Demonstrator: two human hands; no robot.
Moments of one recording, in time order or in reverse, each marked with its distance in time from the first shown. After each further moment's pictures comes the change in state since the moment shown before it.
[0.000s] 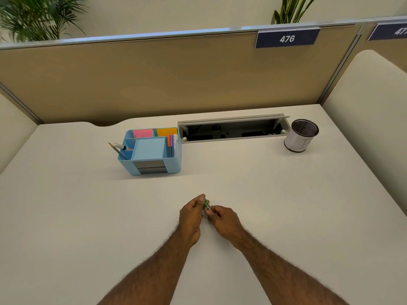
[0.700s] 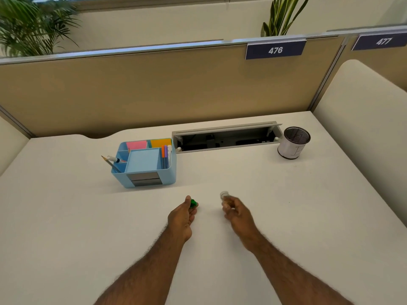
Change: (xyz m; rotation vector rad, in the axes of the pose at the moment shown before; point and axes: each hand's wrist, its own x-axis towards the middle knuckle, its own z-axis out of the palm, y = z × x) left_hand 0.032 0.026 0.002 -0.078 0.149 -0.208; right_hand 0.010 0.004 -0.044 0.421 0.188 -0.082
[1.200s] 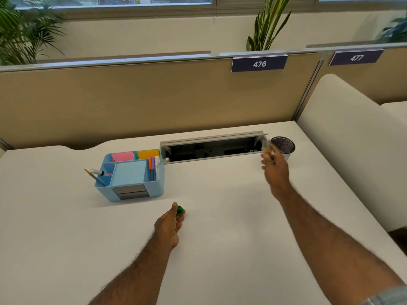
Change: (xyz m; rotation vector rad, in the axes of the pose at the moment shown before) left_hand 0.015 0.013 0.008 0.006 0.006 0.011; right_hand 0.108 -0.096 -0.125 -0.048 0.474 -0.214
